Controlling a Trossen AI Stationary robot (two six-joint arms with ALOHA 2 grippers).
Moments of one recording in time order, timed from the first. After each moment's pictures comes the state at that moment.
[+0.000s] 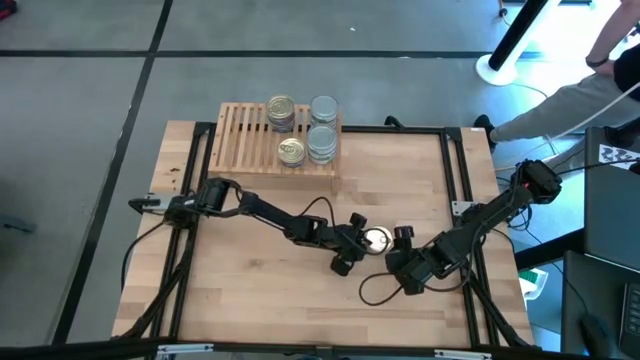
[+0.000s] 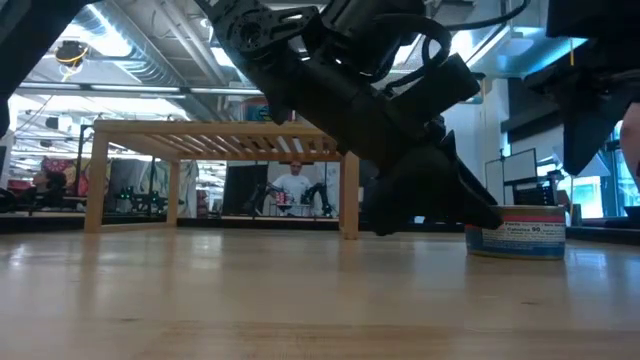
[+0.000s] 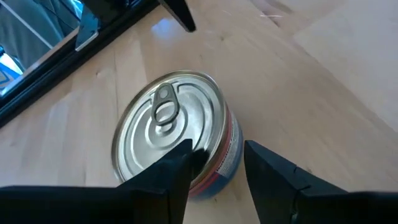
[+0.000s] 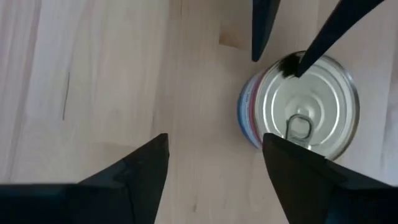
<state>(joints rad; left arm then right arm) -0.16 2.26 1.43 0.23 -0.17 0.48 0.65 1.45 0.90 -0.74 0.29 0.44</state>
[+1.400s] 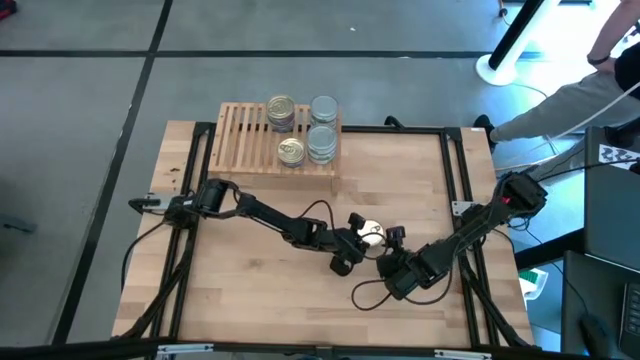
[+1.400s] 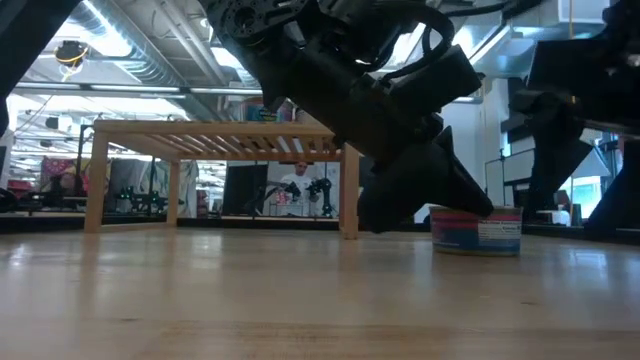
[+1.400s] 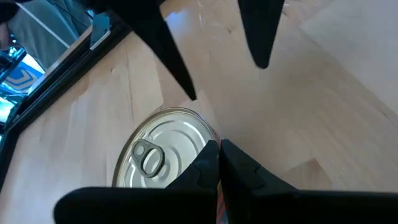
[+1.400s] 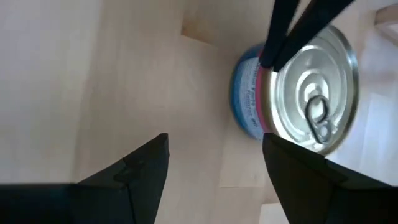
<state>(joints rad) -0.18 2.24 1.44 0.20 -0.27 0.52 0.65 1.64 0.90 -0.69 0.49 0.38</state>
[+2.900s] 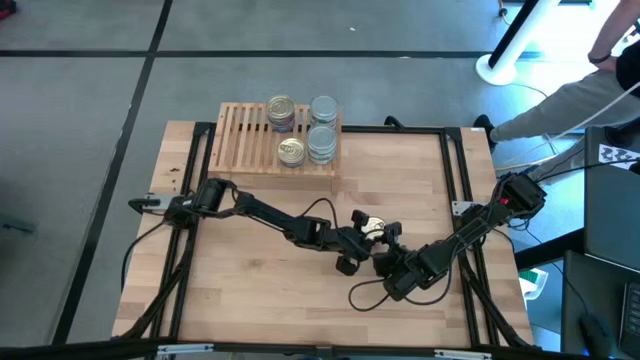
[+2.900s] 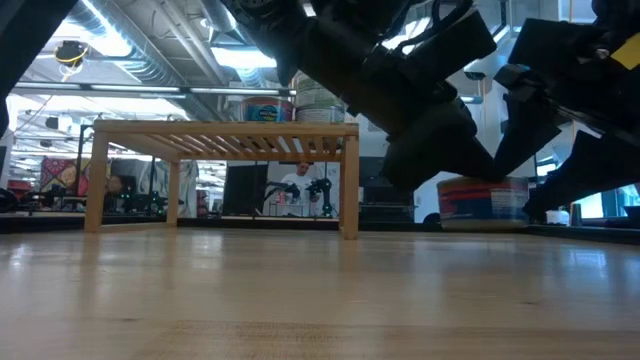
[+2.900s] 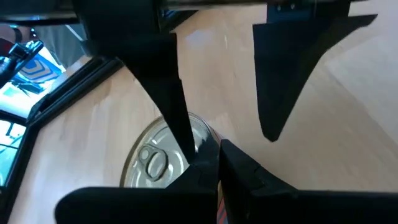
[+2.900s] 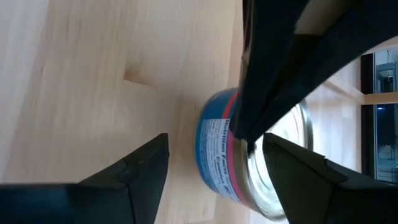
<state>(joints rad) -0.18 2.23 1.52 0.13 -0.31 0.47 0.65 1.65 0.90 -0.63 0.71 0.31</state>
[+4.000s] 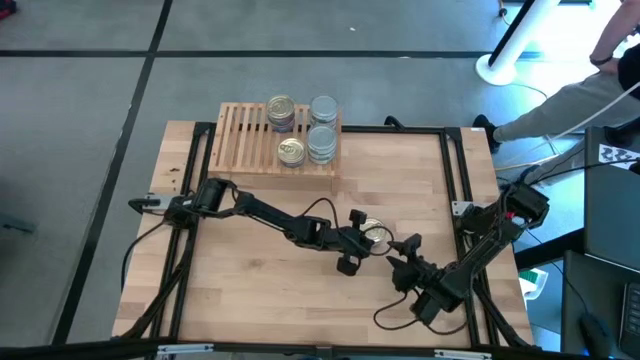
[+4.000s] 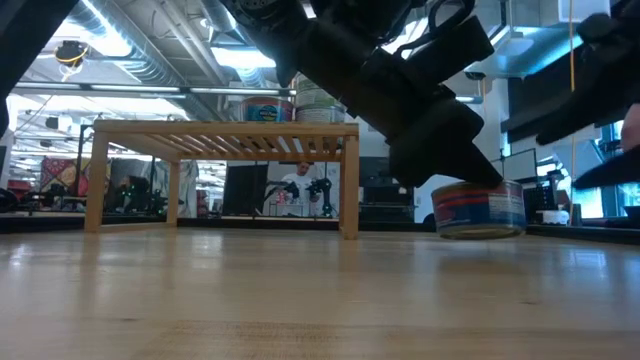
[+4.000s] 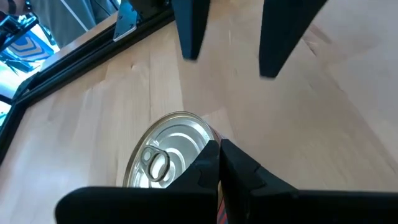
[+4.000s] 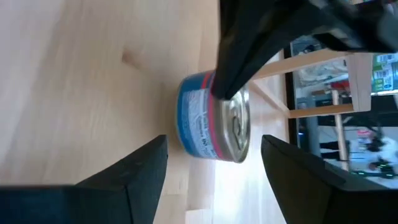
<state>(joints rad) -0.18 2.23 1.52 0.12 -0.31 0.36 0.90 1.71 0.90 -0.85 0.98 0.58</state>
